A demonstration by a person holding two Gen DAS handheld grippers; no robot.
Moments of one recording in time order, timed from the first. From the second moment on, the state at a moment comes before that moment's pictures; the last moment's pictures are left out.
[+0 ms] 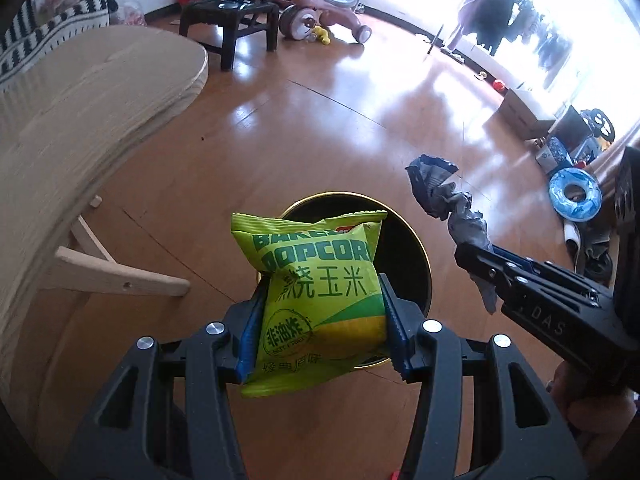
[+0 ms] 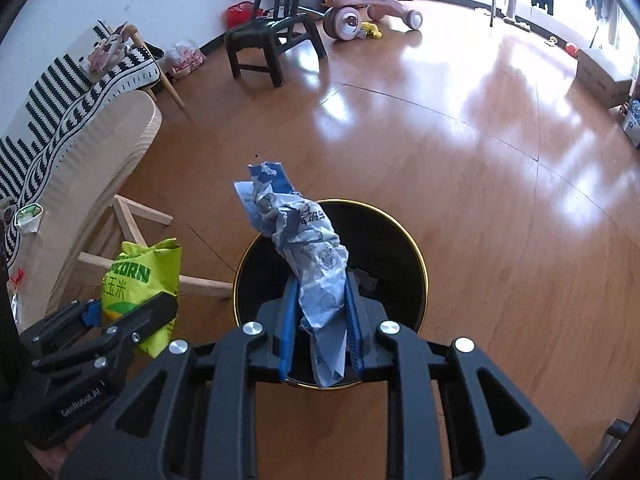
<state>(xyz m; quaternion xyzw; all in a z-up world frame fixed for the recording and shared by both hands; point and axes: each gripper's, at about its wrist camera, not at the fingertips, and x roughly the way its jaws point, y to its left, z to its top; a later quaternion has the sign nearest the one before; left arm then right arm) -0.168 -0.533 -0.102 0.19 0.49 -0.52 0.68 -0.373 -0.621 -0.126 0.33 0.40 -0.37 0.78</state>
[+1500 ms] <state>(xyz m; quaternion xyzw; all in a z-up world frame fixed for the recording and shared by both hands) -0.135 -0.525 -0.080 0.14 0.49 -0.49 0.71 -0.345 -0.626 -0.094 0.29 0.39 -0.37 0.79</state>
